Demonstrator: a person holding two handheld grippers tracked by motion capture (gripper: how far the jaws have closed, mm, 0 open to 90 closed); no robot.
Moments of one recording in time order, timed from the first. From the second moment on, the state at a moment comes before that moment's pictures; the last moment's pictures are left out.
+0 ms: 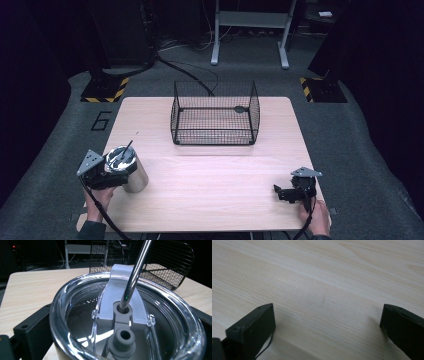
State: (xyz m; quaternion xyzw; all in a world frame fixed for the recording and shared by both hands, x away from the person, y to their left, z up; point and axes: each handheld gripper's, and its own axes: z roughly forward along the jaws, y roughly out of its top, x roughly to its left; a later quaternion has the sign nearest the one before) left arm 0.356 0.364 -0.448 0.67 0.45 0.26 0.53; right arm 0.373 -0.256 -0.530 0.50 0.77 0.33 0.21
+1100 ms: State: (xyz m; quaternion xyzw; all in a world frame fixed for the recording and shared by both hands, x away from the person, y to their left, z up) left arm 0.369 0.366 -0.436 0.66 0.45 0.27 0.53; right arm 0.373 -0.256 -0.530 0.50 0.77 0.33 0.21
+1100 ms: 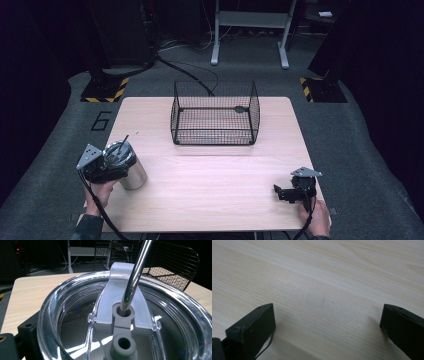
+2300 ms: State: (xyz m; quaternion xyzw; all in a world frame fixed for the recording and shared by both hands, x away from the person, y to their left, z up) left arm 0.392 0.310 -0.375 0.72 0.36 0.26 0.54; right arm 0.374 -0.257 -0.530 0.50 0.78 0.33 0.21
